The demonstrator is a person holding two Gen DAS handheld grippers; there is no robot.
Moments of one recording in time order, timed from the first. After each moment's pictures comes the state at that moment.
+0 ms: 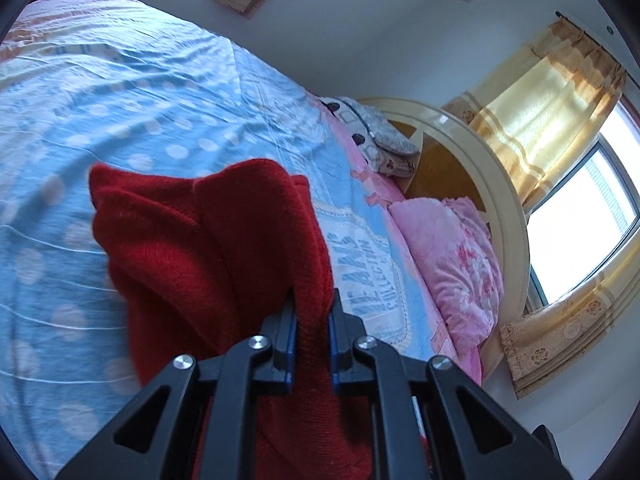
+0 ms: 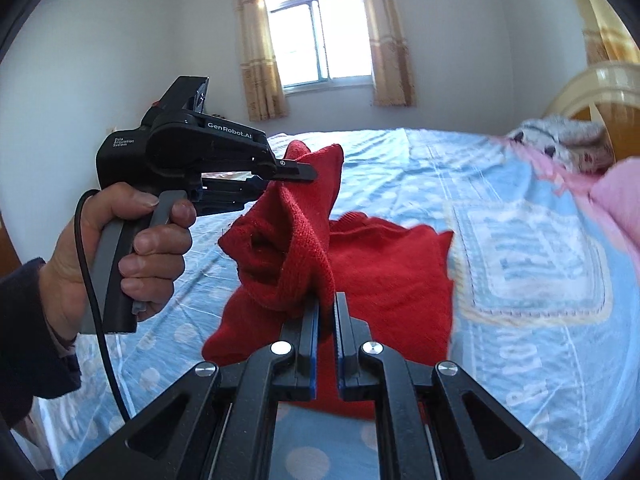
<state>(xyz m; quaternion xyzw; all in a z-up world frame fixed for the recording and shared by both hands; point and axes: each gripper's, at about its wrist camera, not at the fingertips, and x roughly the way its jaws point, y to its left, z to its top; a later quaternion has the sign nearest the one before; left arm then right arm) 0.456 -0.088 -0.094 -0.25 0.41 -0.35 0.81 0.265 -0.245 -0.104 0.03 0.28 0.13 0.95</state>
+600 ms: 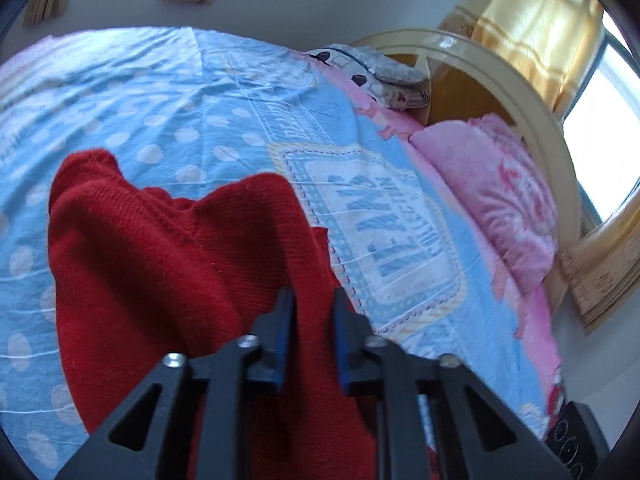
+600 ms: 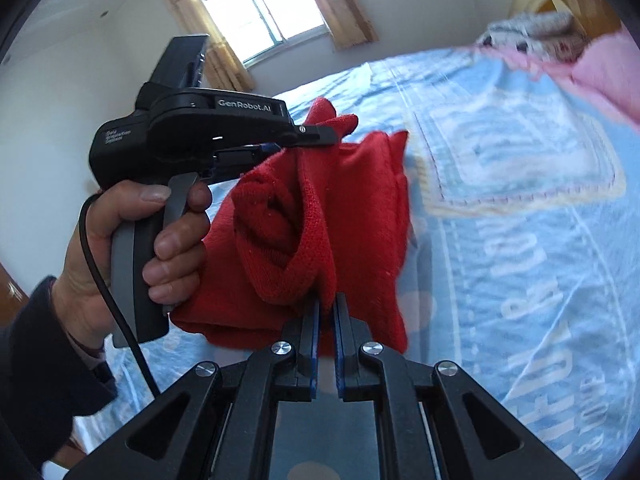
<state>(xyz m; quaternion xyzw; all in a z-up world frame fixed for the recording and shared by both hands) 0.441 -0.184 -0.109 -0.08 0.43 -0.33 0.84 0.268 -0.309 -0.151 0.16 0.37 0.13 0.91</state>
